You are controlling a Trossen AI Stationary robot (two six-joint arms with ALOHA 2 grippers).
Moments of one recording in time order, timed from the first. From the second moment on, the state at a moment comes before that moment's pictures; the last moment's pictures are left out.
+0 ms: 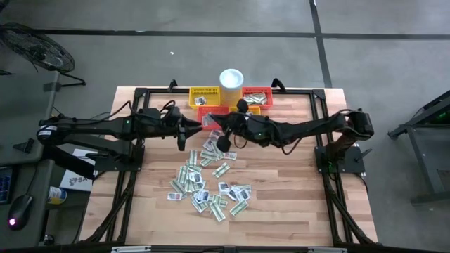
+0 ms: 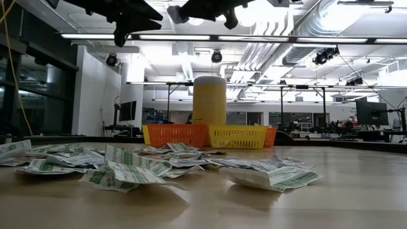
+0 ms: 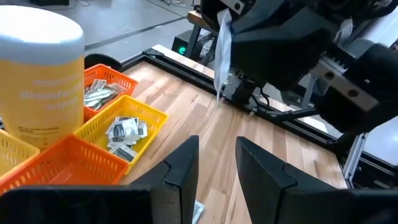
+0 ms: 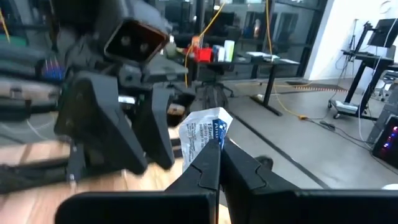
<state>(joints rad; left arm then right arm) 0.07 0.90 0.69 0.02 -0.15 -0.39 0.03 1.67 1.20 0.44 0.47 -0.04</state>
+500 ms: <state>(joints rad) 0.07 0.94 0.69 0.13 -0.23 -0.36 0.05 1.69 1.20 0.50 0.51 -0.01</state>
